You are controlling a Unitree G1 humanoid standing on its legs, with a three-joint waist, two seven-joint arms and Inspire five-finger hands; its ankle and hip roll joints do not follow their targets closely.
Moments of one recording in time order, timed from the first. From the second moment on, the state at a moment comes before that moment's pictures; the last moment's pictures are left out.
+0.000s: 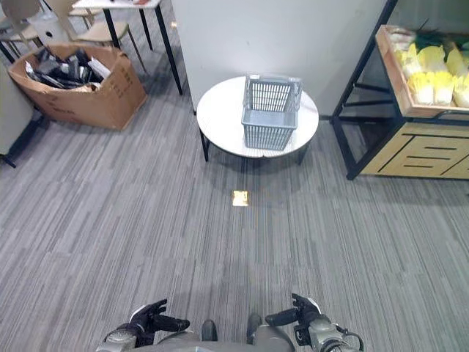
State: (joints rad) left arm -0.01 0.23 -0.22 1.06 -0.22 -0.02 -0.05; right arm -0.12 -0.23 0.16 1.26 0.12 -0.02 0.03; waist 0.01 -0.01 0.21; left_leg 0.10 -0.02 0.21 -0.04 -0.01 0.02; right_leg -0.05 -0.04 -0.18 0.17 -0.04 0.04
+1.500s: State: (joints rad) left arm -0.05 0.20 -0.20 1.21 -0.23 -0.01 -0.05; right arm -0.06 -0.23 0.16 1.35 0.15 -0.01 0.00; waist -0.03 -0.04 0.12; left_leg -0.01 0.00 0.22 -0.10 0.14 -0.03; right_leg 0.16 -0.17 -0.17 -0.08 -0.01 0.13
